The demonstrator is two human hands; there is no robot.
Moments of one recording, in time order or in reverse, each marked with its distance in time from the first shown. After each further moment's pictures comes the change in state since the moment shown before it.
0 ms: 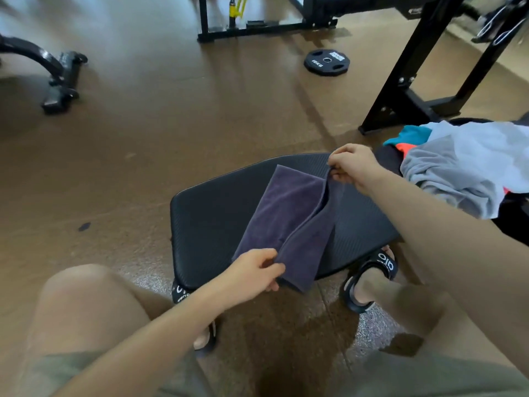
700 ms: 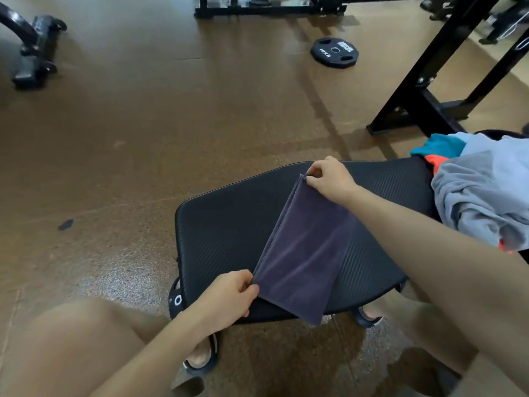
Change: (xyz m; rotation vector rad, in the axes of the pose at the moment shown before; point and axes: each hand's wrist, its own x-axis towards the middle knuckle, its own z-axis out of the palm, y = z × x) left_hand 0.023 -0.068 -0.066 0.114 0.037 -0.148; right_hand 0.068 0.018 0.101 -0.787 -0.093 -0.321
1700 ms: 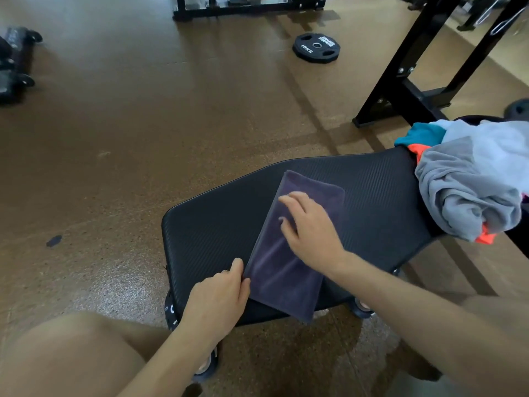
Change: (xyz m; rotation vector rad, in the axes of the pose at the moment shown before) left_hand -0.006 0.010 0.012 0.640 0.328 0.153; right_hand -0.130 -0.023 0.039 -0.047 0.196 -0.294
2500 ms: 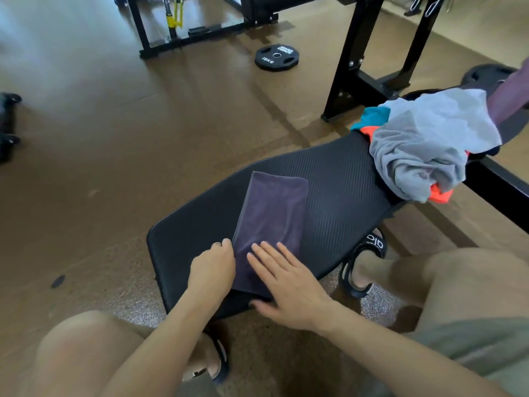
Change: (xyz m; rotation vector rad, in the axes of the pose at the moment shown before) left_hand 0.038 0.032 -0.003 0.366 0.062 0.016; right_hand -0.122 -0.012 0.022 -0.214 -0.229 -0.197
